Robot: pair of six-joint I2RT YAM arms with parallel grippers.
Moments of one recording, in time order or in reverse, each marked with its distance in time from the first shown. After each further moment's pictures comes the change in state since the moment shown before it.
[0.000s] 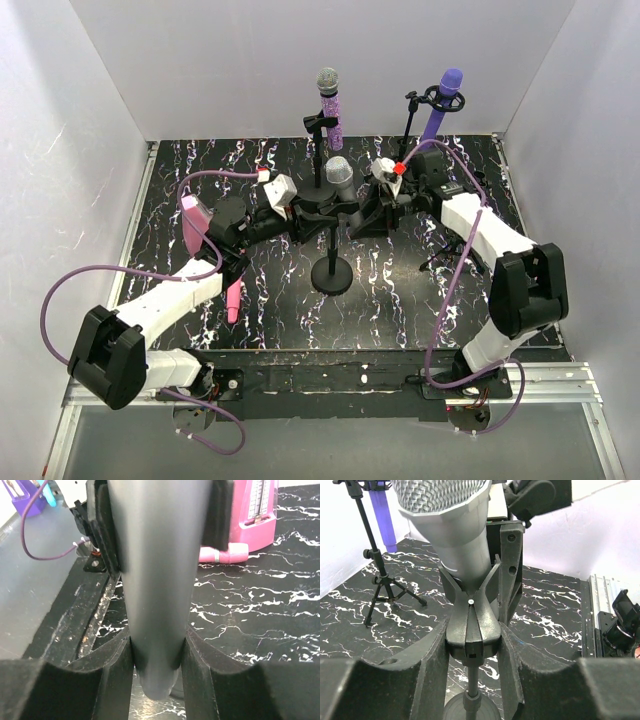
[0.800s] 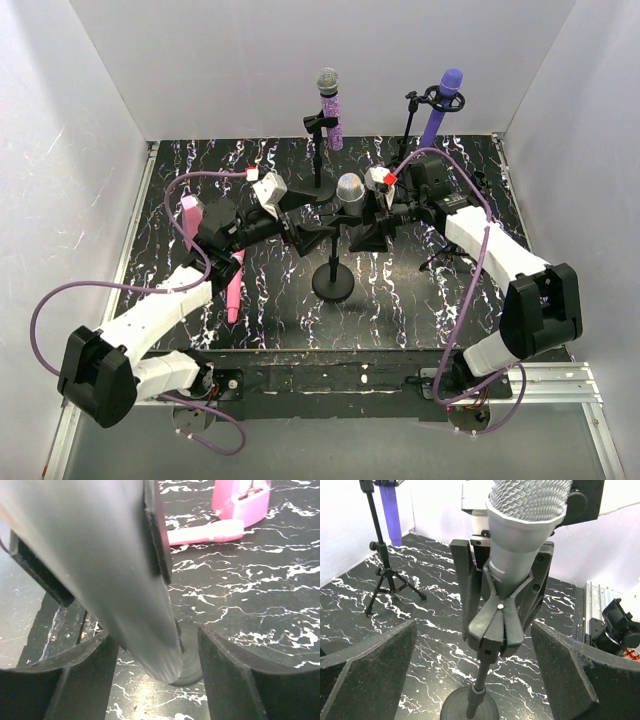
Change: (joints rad) left arm 0.013 -0.086 0.000 -0.104 -0.029 -0.057; right arm 0.059 -0.101 -0.047 -0.088 0.173 -0.034
